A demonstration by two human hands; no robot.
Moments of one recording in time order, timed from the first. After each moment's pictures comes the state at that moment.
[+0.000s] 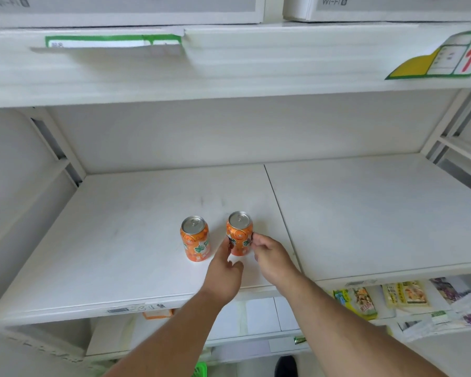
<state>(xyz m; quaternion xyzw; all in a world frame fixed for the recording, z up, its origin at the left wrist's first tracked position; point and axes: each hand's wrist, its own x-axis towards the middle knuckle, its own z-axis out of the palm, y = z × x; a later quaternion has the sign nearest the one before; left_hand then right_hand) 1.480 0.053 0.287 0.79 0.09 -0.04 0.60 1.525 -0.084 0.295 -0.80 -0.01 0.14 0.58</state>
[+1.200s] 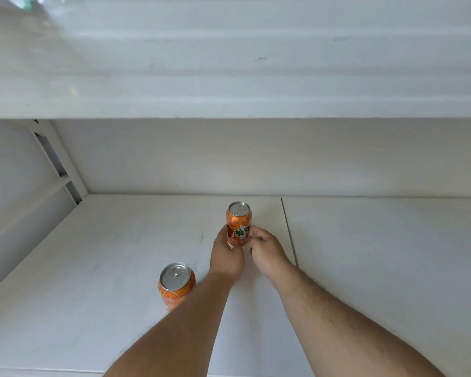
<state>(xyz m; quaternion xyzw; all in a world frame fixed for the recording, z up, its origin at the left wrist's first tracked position) 1.651 0.047 0.294 0.76 0.21 0.08 0.61 1.694 -0.049 0.290 -0.77 -0.03 0.16 0.62</state>
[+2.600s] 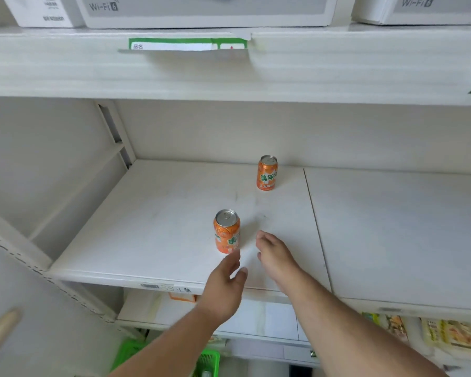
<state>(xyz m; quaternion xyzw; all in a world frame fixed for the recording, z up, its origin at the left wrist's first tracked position) 1.427 0.086 0.292 0.79 0.19 0.01 0.58 1.545 -0.028 0.276 -0.77 0.00 0.22 0.61</state>
